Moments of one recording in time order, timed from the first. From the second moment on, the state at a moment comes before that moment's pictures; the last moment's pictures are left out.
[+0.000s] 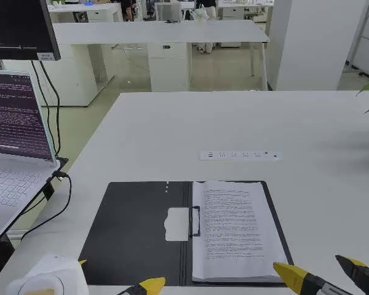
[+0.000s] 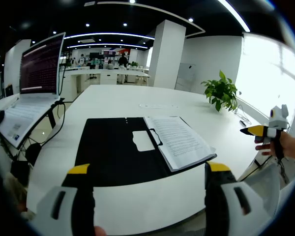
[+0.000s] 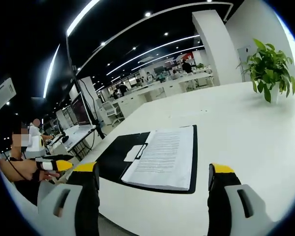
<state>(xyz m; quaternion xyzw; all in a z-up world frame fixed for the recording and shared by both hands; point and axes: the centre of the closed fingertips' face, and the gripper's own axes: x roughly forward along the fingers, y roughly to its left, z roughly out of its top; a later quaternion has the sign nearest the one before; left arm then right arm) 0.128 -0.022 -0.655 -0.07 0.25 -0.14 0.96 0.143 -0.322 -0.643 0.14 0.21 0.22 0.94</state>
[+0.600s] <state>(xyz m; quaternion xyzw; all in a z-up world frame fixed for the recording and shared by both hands) 0.136 -0.028 -0.646 -0.05 0.24 -0.15 0.96 0.140 -0.330 -0.646 0.11 0.21 0.21 0.95</state>
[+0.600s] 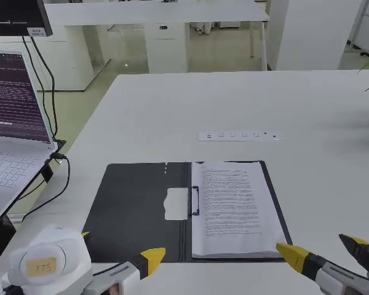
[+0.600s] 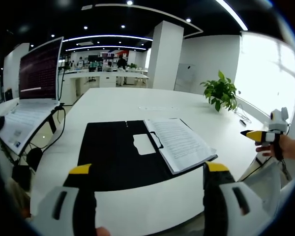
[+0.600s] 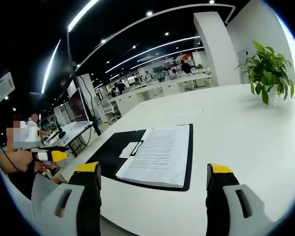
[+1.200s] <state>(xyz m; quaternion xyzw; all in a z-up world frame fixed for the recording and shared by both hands) 0.137 -0.030 -0.651 -0.05 0.25 -0.16 0.95 0.137 -0.337 -0.647 0.11 0.21 0.20 0.95</state>
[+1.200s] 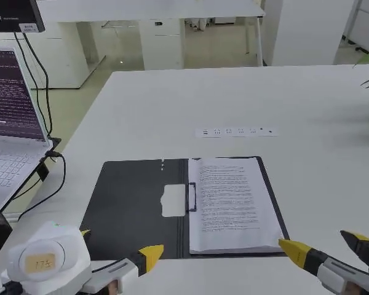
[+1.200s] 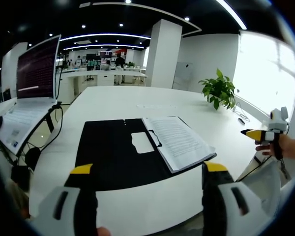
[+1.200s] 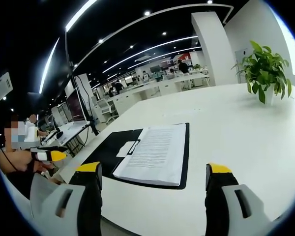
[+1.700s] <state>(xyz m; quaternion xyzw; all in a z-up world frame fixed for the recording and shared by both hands) 0.145 -0.041 -0.659 -0.04 0.26 -0.18 0.95 0.134 -0.341 -0.651 0.11 0.22 0.19 0.95</state>
